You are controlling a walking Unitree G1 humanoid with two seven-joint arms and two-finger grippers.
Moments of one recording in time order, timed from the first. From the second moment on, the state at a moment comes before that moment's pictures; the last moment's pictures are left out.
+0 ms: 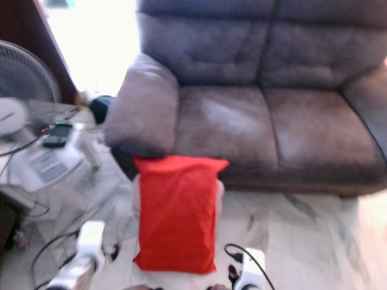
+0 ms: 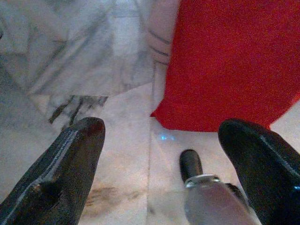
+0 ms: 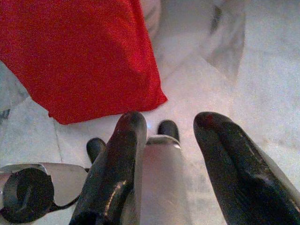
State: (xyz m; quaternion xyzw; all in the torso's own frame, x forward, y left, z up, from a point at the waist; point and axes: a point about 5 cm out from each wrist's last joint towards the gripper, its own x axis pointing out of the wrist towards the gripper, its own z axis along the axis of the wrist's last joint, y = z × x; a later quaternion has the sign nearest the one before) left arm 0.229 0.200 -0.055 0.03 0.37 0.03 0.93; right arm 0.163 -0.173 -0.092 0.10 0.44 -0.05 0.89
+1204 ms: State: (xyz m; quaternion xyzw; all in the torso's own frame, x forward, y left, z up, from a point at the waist) left arm 0.229 0.205 -0.054 0.05 0.37 0.03 0.93; right arm 0.165 -0.165 -0.092 0.10 0.44 -0.04 0.89
